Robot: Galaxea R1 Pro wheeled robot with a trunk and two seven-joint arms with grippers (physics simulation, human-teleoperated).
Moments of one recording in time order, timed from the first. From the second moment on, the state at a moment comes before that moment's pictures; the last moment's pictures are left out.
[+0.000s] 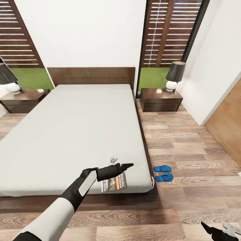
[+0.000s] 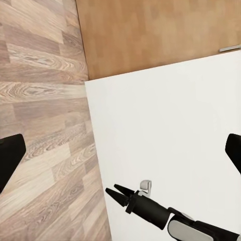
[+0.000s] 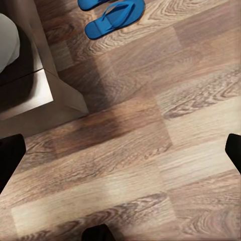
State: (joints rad) left arm -0.72 -0.07 -0.34 -0.73 0.80 0.61 -0.64; right arm -0.47 -0.46 -0.24 0.02 -0.29 -0.25 0.58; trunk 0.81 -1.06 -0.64
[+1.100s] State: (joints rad) left arm -0.72 0.00 -0.34 -0.72 0.81 0.61 -0.83; right arm -0.47 -0.46 -0.24 0.02 -0.29 -0.25 0.58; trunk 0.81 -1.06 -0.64
